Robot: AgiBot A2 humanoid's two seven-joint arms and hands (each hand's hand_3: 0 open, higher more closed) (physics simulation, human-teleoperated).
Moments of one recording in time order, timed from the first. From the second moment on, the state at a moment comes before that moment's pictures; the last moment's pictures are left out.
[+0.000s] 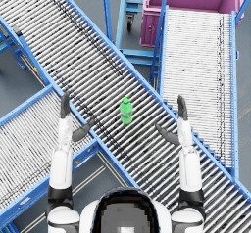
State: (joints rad) left arm 0.37 1.28 0.07 -1.83 1.20 0.06 0.06; right arm 0.32 -1.28 0.05 1.83 1.19 0.06 -0.06
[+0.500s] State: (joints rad) left arm 0.29 1.21 0.20 -1.80 1.00 0.10 0.10; right arm 0.29 -1.21 0.20 1.80 1.00 0.10 -0.10
